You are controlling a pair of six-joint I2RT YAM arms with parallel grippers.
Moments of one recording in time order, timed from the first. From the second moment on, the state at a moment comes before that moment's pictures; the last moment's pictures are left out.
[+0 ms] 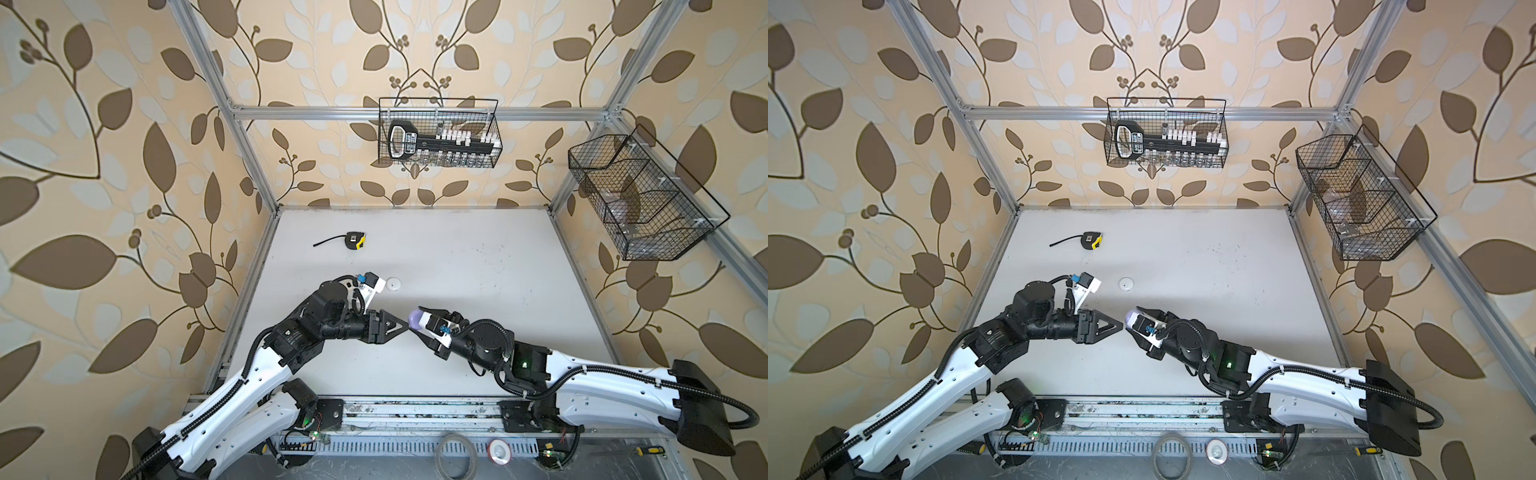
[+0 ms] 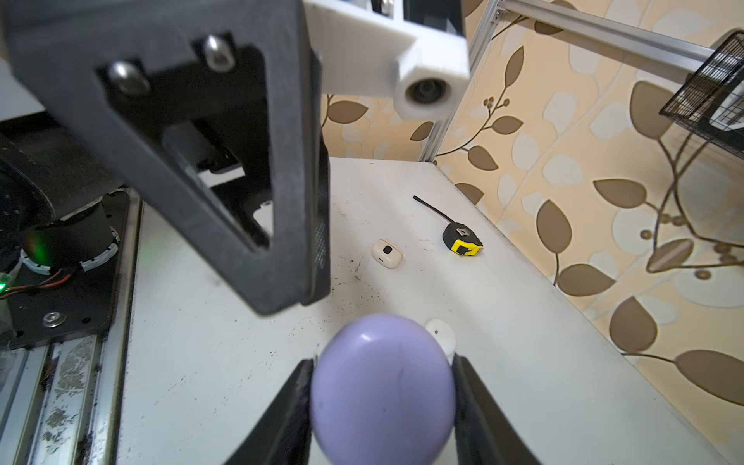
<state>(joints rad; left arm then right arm) -0.64 0.80 0.69 -0.40 0.63 -0.70 1.16 1.00 0.52 0.28 0.23 -0.28</state>
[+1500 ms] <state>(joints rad) -0.65 0.83 0.69 -0.33 0.56 -0.66 1.14 1.16 0.58 0.43 0.19 -0.30</state>
